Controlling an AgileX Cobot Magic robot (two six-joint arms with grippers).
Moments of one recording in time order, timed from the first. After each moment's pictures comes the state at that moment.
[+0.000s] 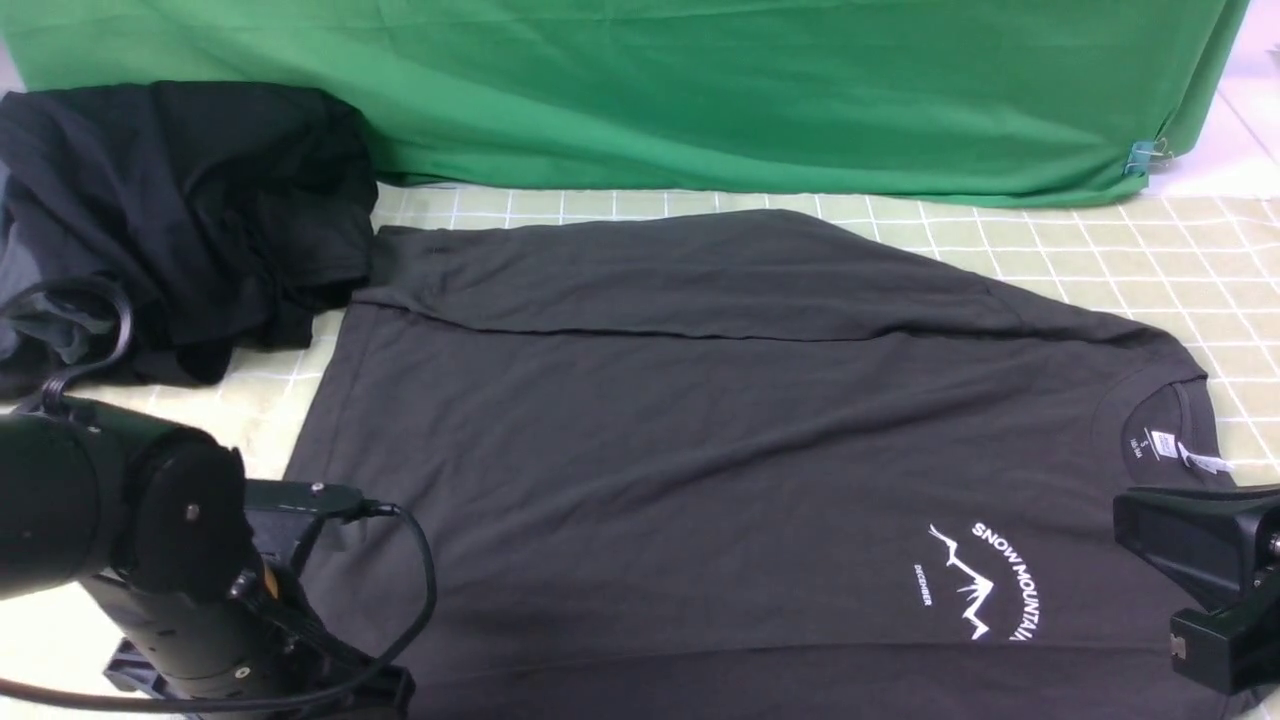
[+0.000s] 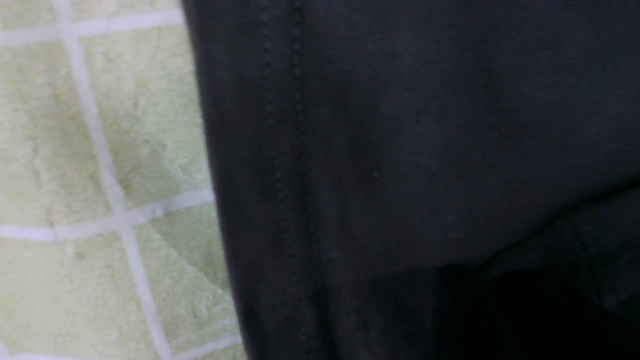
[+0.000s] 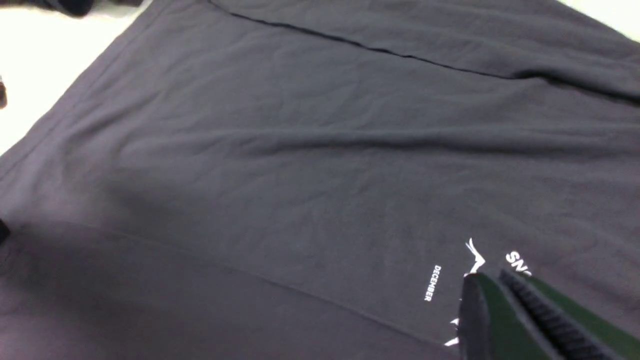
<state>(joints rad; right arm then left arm) 0.53 0.74 -0.58 0.04 0.44 0.16 -0.36 1.52 -0.69 -0.03 0.74 -0.19</state>
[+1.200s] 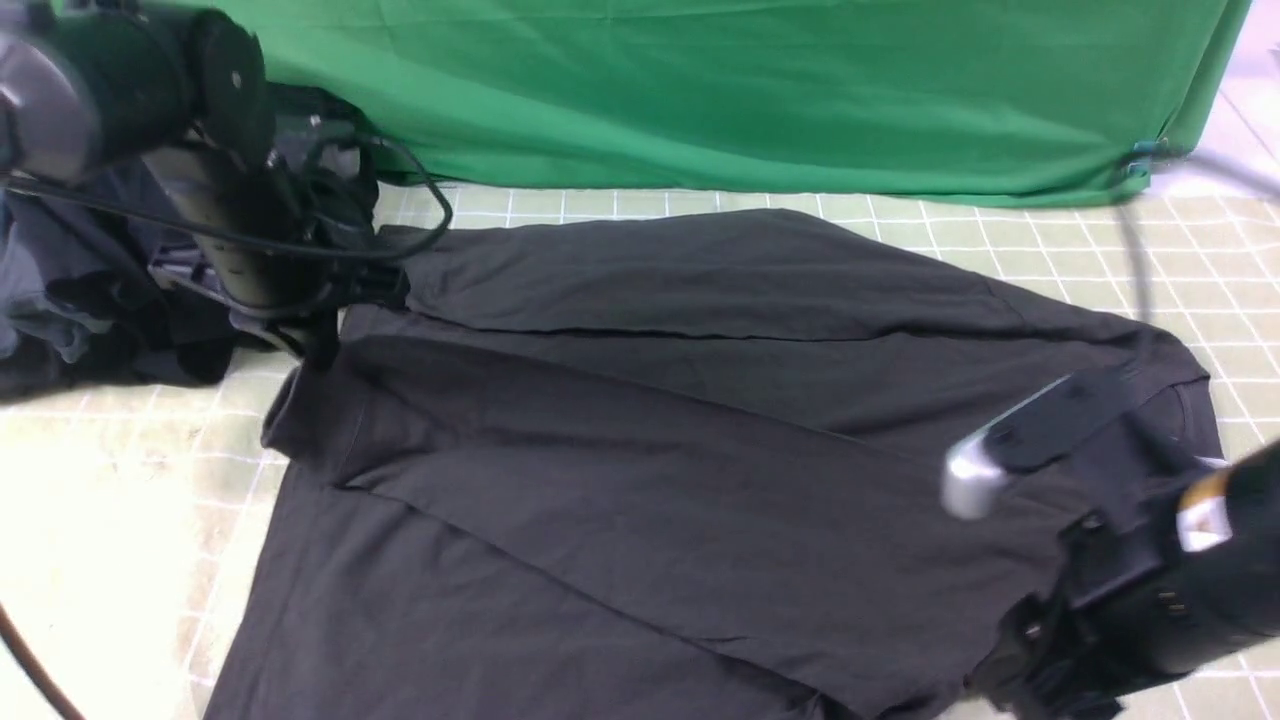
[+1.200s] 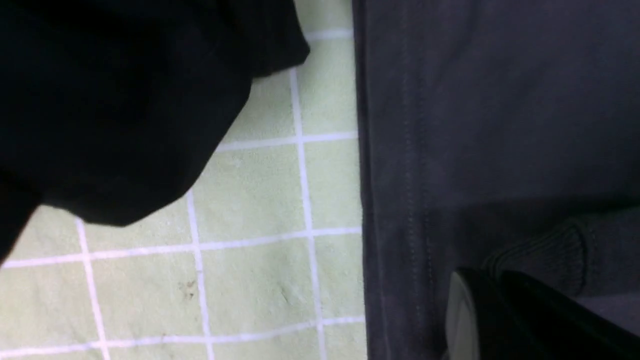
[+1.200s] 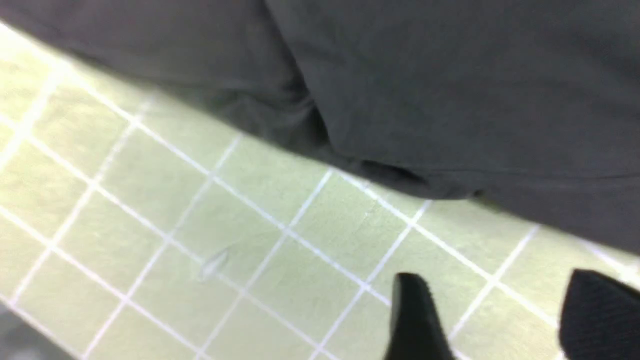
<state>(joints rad) 0.53 1.31 -0.81 0.17 0.83 -0.14 -0.13 1.96 -1.57 0.08 0.96 -0.06</state>
